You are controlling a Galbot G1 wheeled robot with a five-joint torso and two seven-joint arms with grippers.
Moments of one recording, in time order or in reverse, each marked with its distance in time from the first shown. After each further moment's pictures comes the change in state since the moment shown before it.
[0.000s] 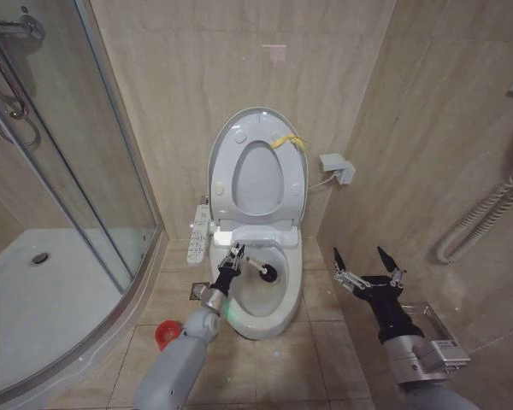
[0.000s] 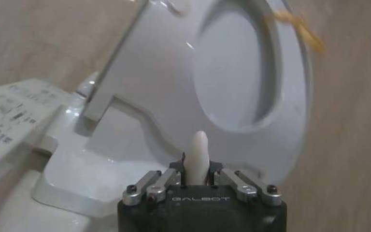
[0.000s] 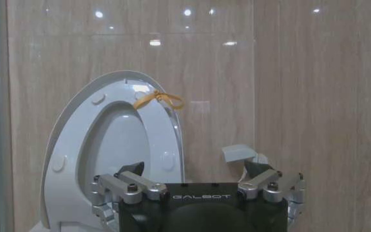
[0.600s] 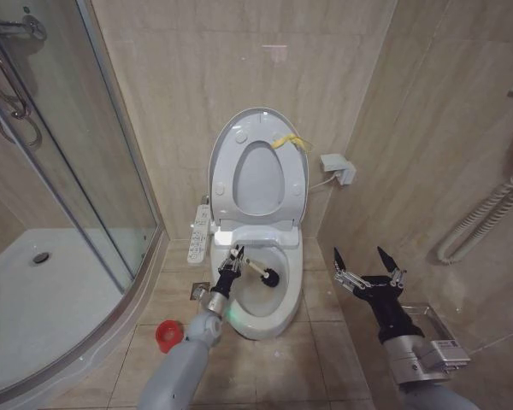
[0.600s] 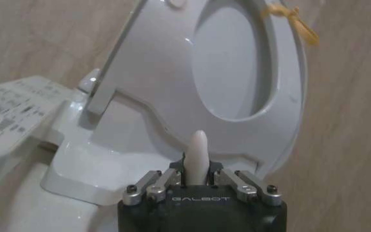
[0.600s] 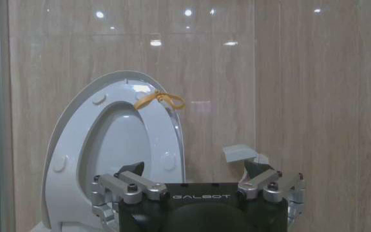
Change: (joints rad) left arm 0.027 -0.007 -0.039 0.012 0.079 -0.001 0.035; right arm 0.000 0.000 0.000 0.000 0.000 0.000 0.000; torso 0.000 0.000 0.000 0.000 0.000
